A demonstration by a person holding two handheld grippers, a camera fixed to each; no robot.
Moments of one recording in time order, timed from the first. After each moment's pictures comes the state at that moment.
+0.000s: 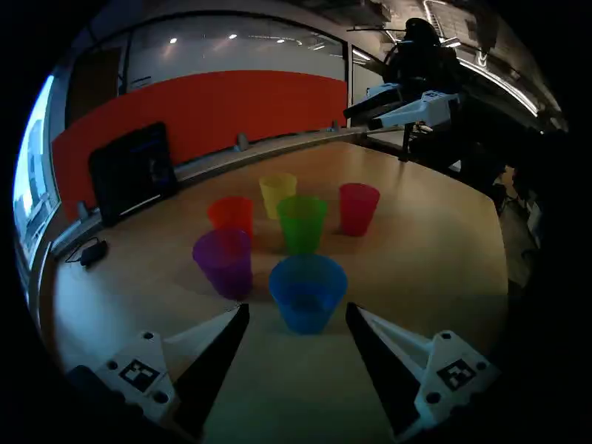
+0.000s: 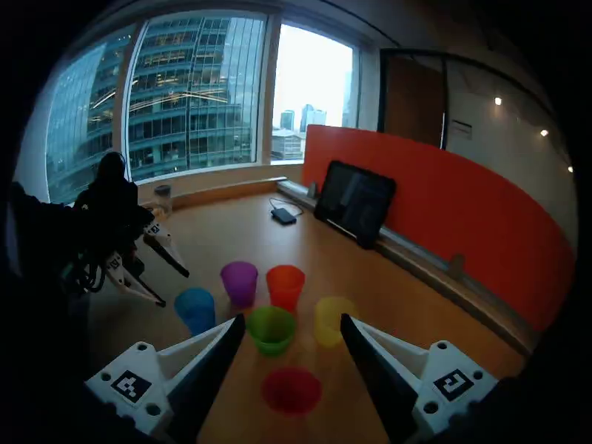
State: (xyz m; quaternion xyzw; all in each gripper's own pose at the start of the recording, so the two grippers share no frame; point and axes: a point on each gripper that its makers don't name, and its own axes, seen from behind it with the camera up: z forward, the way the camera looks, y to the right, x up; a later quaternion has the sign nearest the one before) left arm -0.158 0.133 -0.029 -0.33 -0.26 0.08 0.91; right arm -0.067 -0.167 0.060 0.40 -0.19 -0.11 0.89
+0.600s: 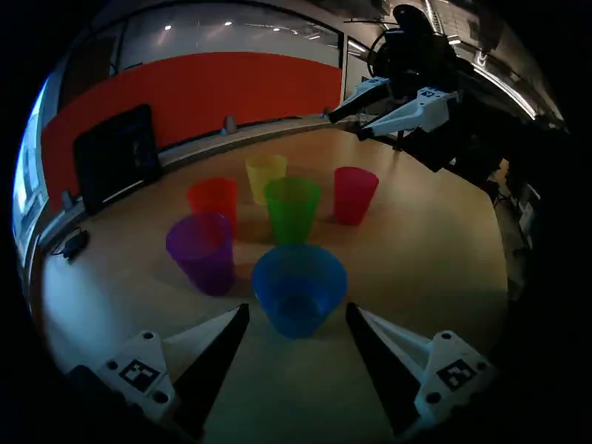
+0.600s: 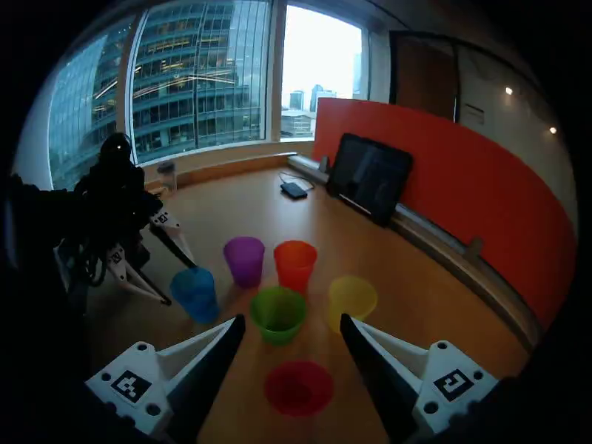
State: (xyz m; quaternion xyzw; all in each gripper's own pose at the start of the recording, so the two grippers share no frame) left arm -0.185 0.154 -0.018 -0.35 -0.29 0.07 0.89; right arm -0.112 -0.180 0.068 0.42 -0.24 -0.13 0.87
